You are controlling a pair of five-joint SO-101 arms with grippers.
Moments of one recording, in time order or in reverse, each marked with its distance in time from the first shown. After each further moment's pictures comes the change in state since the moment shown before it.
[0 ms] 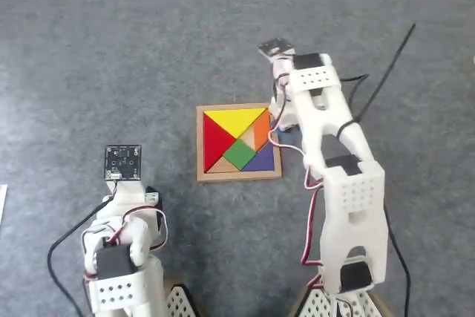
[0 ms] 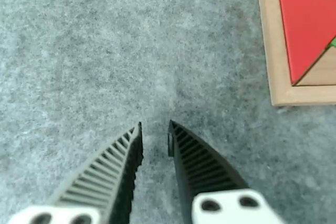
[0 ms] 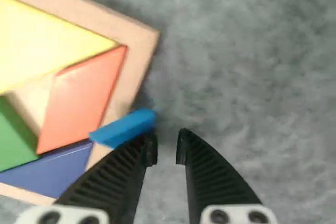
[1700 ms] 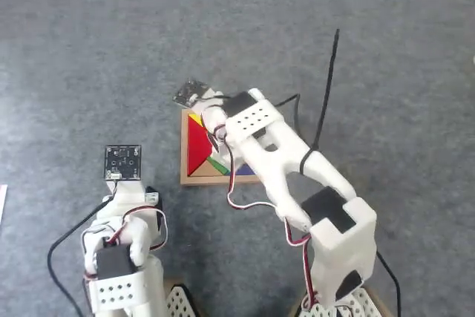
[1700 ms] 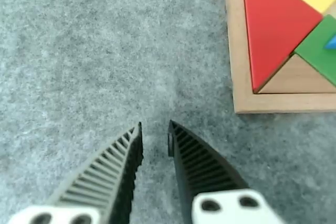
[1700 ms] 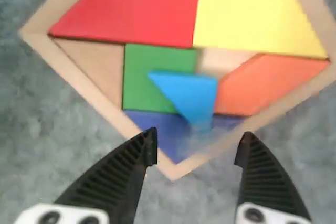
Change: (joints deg) left arm 0.0 0.0 0.0 0.0 0.0; right arm -21.4 -20.9 25.8 -8.4 4.7
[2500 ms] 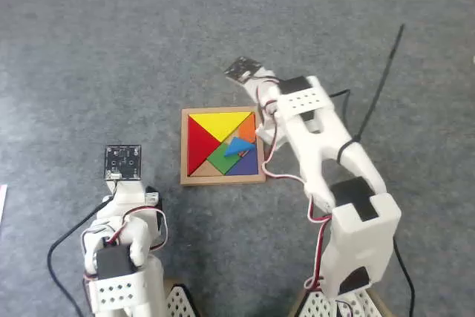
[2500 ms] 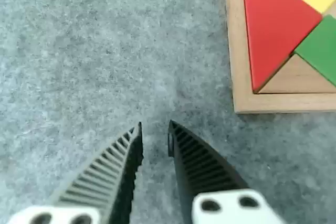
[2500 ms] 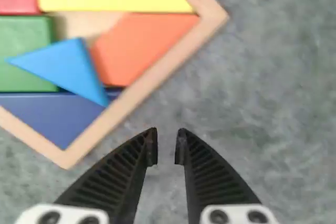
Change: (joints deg) left arm 0.0 0.0 0.0 0.0 0.0; right arm 17.7 0.0 2.5 -5.8 9.8
